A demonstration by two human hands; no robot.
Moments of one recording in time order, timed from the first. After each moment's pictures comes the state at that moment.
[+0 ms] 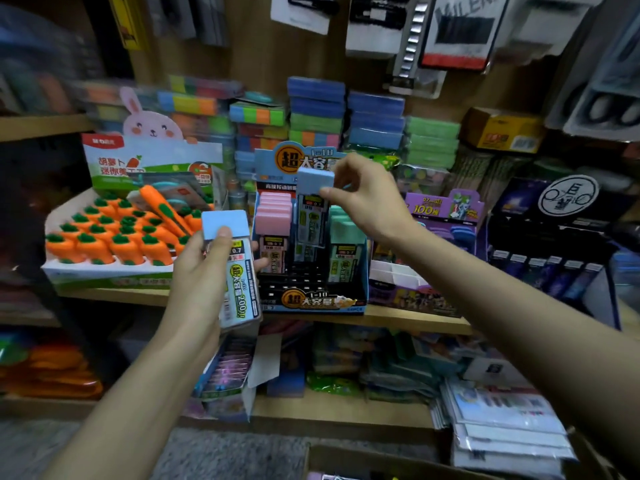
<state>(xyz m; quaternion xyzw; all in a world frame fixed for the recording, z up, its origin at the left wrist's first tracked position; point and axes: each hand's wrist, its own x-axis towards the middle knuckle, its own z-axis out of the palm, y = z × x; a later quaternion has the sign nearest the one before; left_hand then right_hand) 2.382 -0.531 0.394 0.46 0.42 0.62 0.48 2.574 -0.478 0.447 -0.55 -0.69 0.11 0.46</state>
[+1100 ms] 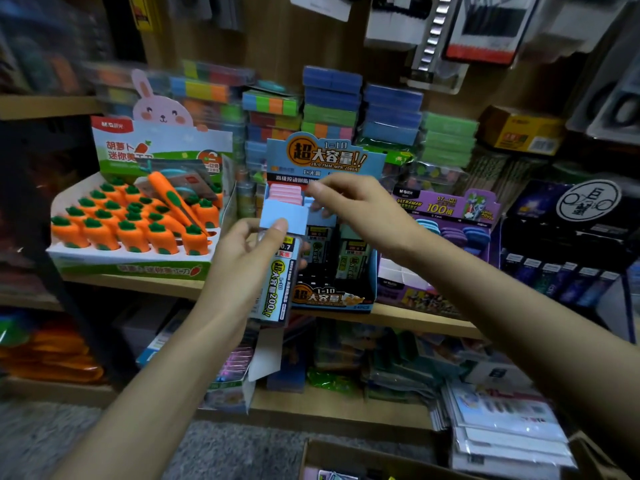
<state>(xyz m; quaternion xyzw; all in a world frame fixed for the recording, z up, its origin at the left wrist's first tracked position) 2.399 -0.527 0.392 0.52 0.40 0.58 0.49 2.560 -0.496 0.443 -0.50 -0.75 0.23 0.38</state>
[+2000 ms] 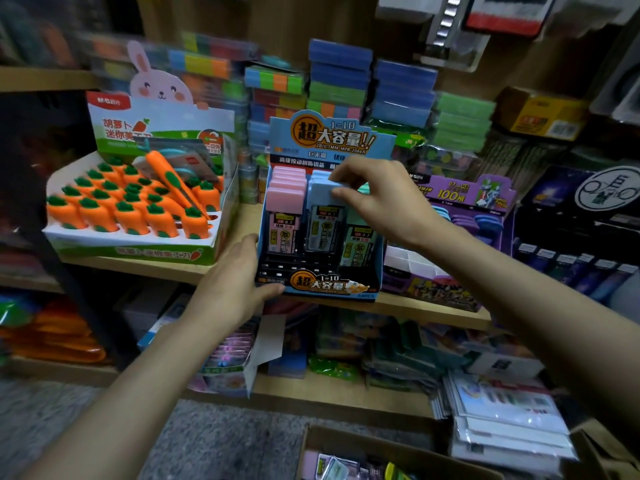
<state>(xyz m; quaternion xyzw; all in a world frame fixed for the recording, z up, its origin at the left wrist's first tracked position) 2.376 -0.497 0.340 0.75 0.59 0.27 0.14 2.575 -0.486 0.438 -0.52 -0.80 -0.01 0.32</state>
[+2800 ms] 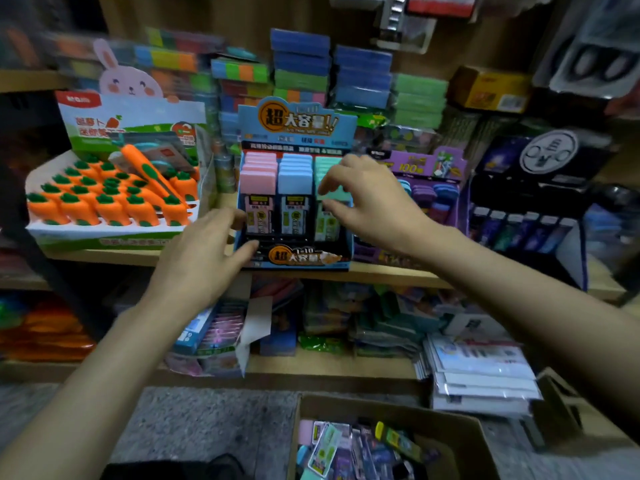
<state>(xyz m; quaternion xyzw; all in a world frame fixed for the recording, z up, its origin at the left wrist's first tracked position) 2.367 -0.529 0.370 0.79 0.53 0.31 0.04 2.589 -0.537 0.427 -0.54 -0.80 -0.10 0.23</state>
